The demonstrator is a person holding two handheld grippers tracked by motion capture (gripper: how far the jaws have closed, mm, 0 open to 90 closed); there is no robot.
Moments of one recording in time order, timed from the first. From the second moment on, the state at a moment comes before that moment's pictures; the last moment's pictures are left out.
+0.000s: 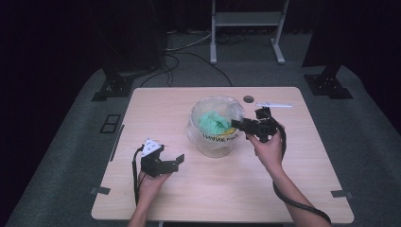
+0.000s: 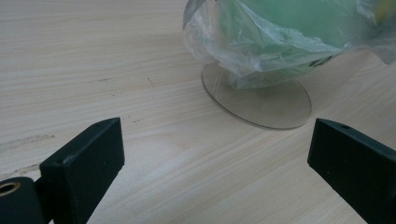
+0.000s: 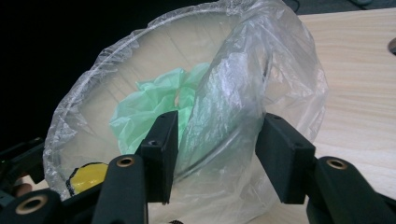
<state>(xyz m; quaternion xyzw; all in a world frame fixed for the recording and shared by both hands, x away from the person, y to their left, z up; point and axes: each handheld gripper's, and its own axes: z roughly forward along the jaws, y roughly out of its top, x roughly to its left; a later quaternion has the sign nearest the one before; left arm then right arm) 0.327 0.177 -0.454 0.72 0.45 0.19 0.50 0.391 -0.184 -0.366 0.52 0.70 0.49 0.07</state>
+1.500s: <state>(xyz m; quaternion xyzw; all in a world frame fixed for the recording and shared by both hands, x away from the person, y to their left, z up) 0.318 0.166 -0.420 0.72 0.40 0.17 0.54 0.371 -0.227 -0.368 0.49 0.67 0.56 0.06</state>
